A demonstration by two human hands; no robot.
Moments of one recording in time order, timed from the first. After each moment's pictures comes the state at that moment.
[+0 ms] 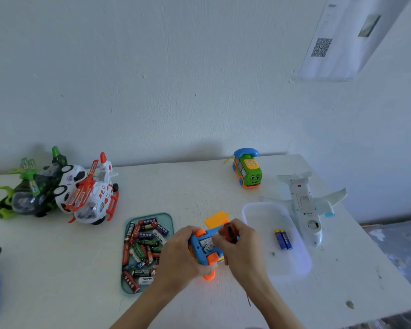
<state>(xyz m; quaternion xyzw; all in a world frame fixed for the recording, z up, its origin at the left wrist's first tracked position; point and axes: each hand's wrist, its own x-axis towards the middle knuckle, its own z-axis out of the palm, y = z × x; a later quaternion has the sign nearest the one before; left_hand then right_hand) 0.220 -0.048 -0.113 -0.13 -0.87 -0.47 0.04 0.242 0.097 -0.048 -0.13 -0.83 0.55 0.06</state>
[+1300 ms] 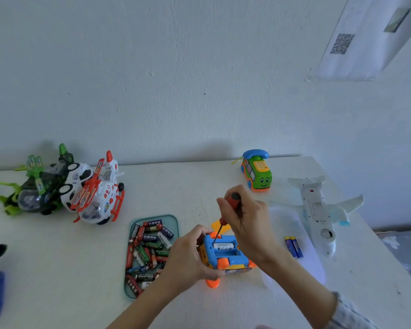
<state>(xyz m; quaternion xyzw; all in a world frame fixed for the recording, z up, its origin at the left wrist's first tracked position) 0.206 -0.045 -0.098 -0.15 -0.86 -0.49 -0.06 0.198 0.104 -0.007 0.15 -0.84 0.49 0.17</state>
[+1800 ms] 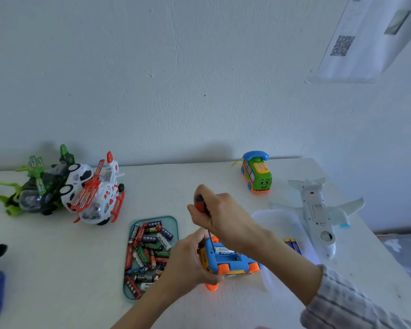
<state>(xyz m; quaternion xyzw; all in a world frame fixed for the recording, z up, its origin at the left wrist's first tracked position) 0.211 -0.042 -0.097 -0.14 -0.86 -0.49 -0.05 0.180 0.083 0.015 0.30 -0.89 0.35 0.06</state>
